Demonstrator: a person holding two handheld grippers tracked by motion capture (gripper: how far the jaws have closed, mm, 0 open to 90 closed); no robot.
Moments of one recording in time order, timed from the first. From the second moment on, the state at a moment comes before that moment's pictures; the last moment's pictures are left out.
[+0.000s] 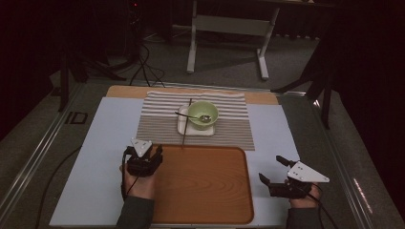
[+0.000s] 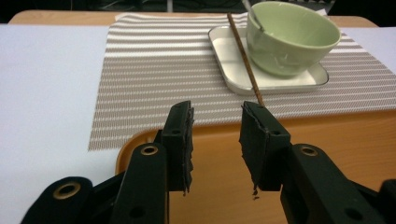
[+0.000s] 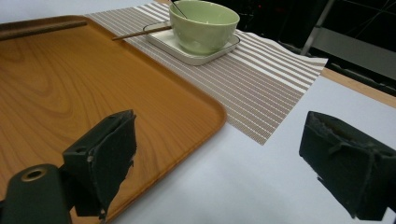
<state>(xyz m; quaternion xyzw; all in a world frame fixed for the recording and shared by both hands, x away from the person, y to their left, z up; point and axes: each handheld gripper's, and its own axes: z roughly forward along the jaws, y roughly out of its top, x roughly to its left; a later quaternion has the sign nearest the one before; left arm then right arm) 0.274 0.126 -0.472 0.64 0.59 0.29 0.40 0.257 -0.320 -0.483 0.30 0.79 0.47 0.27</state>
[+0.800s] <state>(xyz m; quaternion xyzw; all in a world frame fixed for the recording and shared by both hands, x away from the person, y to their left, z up) 0.329 0.116 -0.469 0.66 0.56 0.29 0.42 0.257 -0.320 -0.483 0.30 0.79 0.47 0.27</state>
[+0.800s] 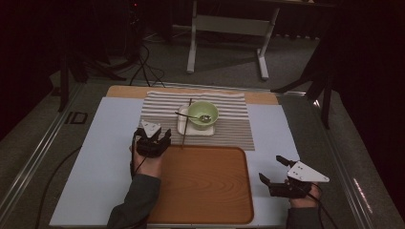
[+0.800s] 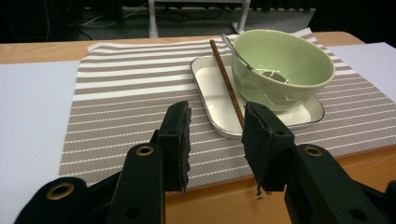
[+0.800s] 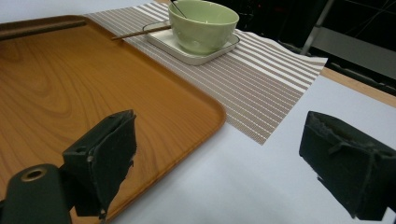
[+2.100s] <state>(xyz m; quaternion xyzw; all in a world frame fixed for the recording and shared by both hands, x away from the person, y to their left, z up) 0.396 0.074 -0.504 0.70 0.55 0.27 0.37 0.258 -0.321 -0.483 0.30 0.79 0.47 0.27</state>
